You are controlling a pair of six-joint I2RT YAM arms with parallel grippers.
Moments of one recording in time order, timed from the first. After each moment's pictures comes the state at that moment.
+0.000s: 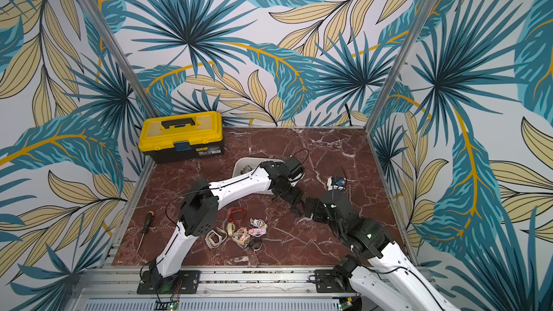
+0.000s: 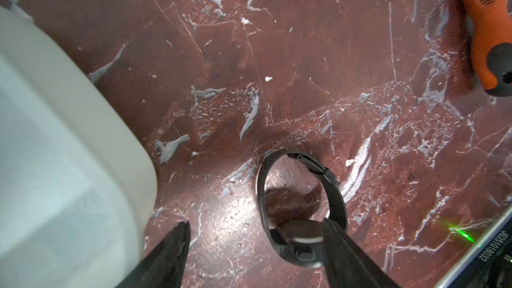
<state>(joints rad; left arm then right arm) -0.93 2.28 1.97 -0.89 0.12 -0.35 0.61 0.67 0.80 -0.89 0.32 0.68</state>
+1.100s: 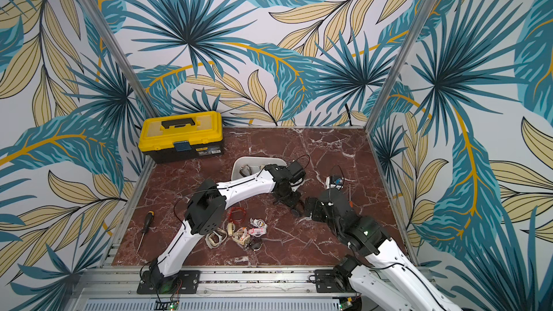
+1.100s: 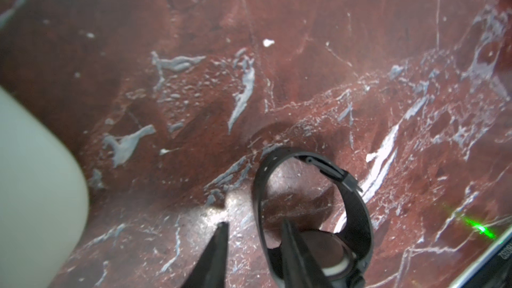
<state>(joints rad) -0.94 2.34 1.98 -0.92 0.17 -0.35 0.61 0.70 0.80 -0.89 0.33 0.66</state>
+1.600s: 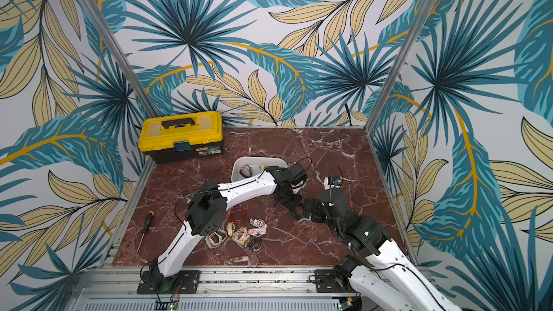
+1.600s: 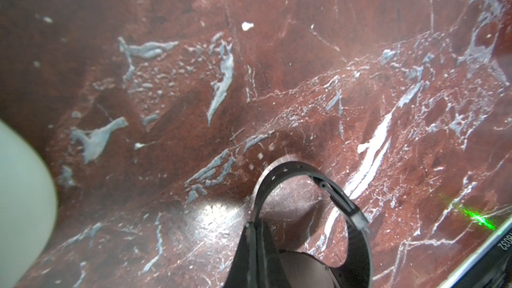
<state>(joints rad) -0.95 2.33 1.98 -0.93 0.17 -0.34 0.61 0.68 0.79 -0.88 0.27 0.63</state>
